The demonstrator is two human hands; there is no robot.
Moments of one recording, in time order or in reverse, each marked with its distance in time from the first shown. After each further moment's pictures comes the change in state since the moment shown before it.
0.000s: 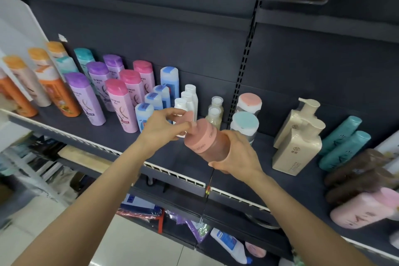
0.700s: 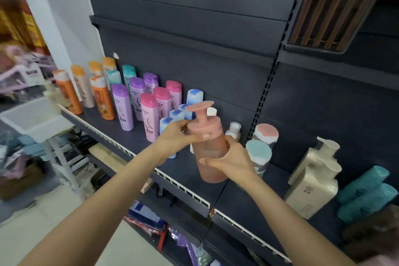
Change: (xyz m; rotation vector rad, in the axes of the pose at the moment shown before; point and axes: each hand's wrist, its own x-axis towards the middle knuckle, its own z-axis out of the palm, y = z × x) left_hand -0.027 0.031 -0.004 -0.036 0.030 -0.001; right_hand 0.018 -0.051 -0.029 0.429 -0.100 -0.057
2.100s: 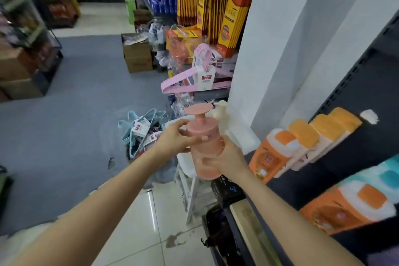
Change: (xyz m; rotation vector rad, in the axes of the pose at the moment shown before) left_hand 0.109 -0.266 -0.709 -0.219 0.643 -0.316; right_hand 0.385 -0.327 0.662 -0.082 -0.630 -0.210
